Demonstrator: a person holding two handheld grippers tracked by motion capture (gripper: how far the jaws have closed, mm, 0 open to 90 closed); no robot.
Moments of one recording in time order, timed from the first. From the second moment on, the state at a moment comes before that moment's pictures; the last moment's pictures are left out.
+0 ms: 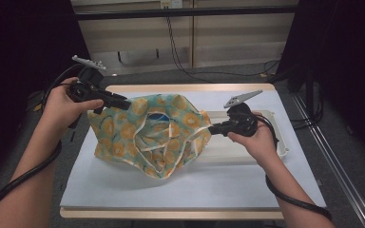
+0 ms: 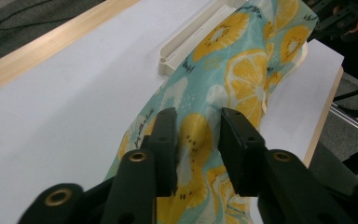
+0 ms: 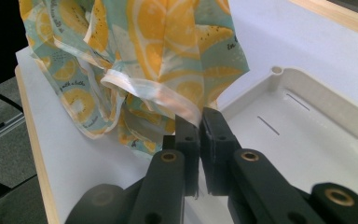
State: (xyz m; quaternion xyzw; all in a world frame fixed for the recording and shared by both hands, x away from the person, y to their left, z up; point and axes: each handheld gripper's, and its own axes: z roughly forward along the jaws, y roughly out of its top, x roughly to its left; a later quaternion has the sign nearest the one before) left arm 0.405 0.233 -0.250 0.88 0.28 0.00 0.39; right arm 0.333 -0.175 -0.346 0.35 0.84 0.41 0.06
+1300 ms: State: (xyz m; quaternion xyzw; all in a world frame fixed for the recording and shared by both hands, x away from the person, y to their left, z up) left arm 0.409 0.233 -0.244 0.87 0.29 -0.02 0.39; right arm 0.320 -0.146 -0.329 0.33 0.85 0.40 0.06
